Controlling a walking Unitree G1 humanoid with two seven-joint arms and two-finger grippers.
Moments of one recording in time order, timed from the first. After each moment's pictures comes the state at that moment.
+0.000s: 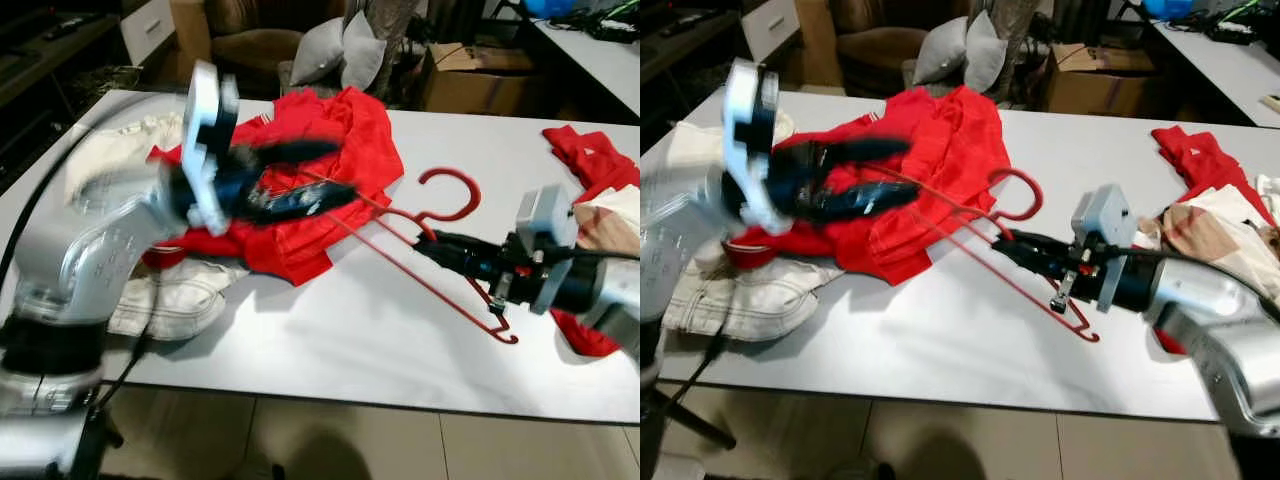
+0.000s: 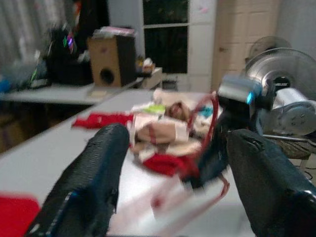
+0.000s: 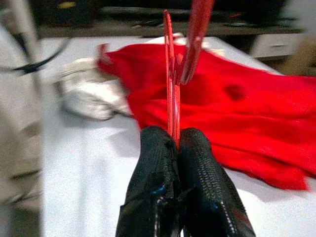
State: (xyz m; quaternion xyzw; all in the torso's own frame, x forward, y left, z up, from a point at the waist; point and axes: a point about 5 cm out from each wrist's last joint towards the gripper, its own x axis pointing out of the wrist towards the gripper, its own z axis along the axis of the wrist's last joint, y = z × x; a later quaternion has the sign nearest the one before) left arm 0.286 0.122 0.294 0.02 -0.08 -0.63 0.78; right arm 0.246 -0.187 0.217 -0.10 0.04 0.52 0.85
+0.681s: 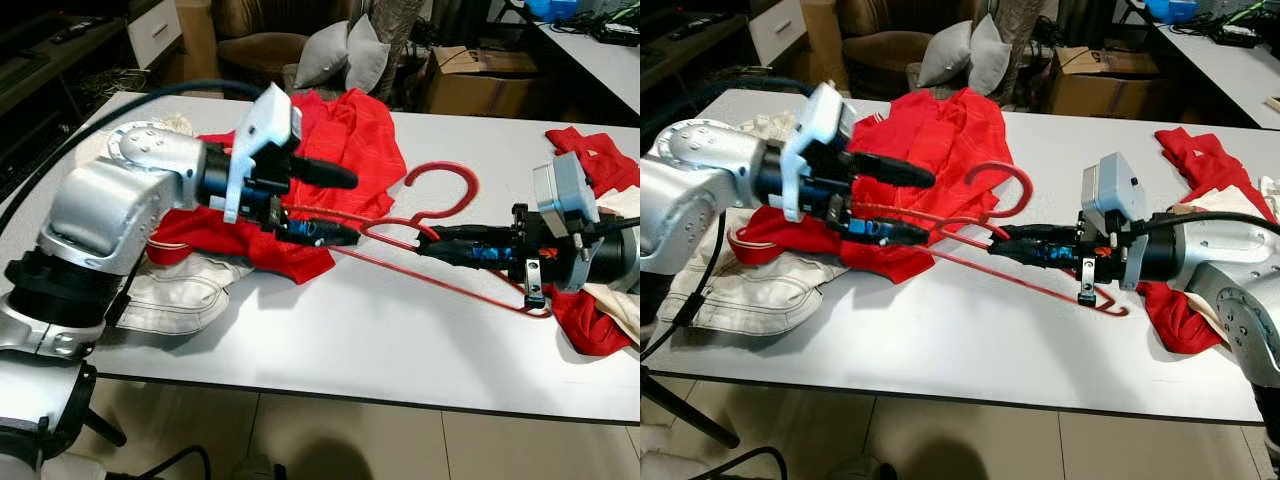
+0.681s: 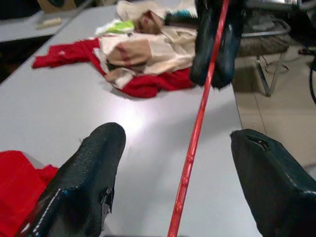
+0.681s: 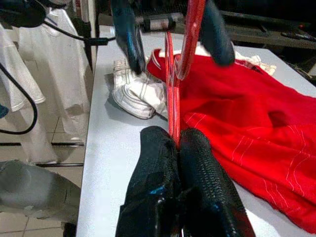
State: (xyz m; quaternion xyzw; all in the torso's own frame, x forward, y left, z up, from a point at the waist) left arm 0.305 0.113 0.272 0.18 0.05 -0.68 0.71; right arm 0.253 -0.190 0.249 -0.14 0.04 0.60 0.79
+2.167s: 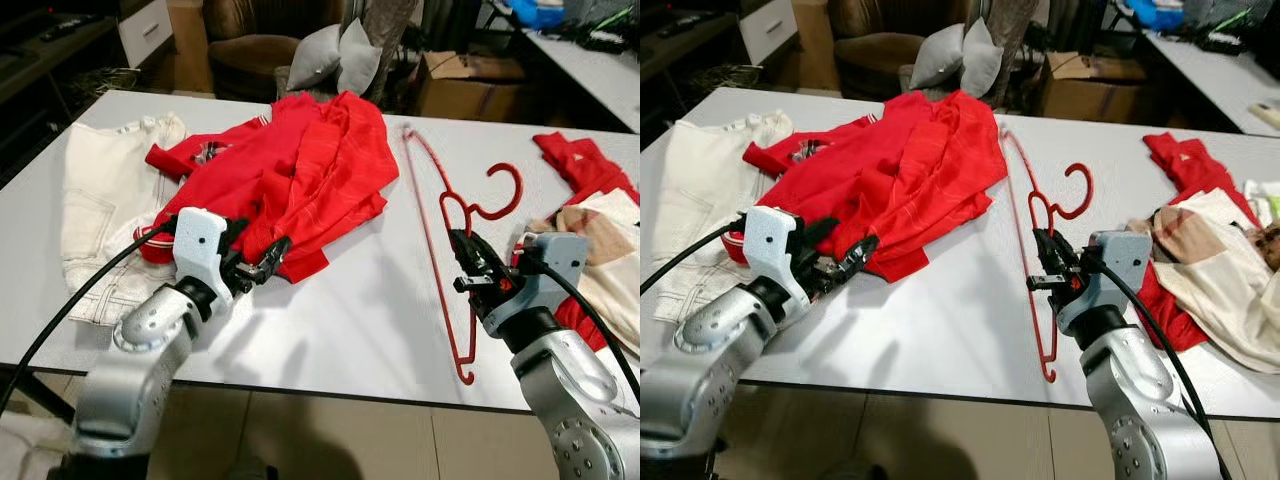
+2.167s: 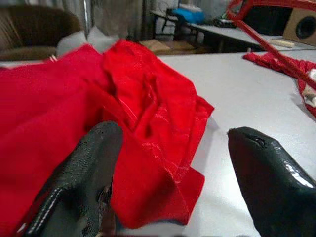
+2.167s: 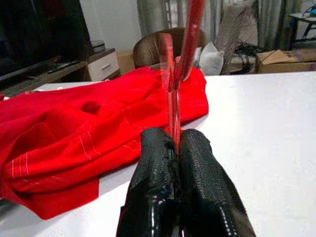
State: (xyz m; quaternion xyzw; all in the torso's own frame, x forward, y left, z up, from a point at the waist) left arm 0.260 0.151 0.160 0.01 0.03 -0.22 0.97; right arm 0.225 -0.166 0.168 0.10 0.01 0.10 0.99
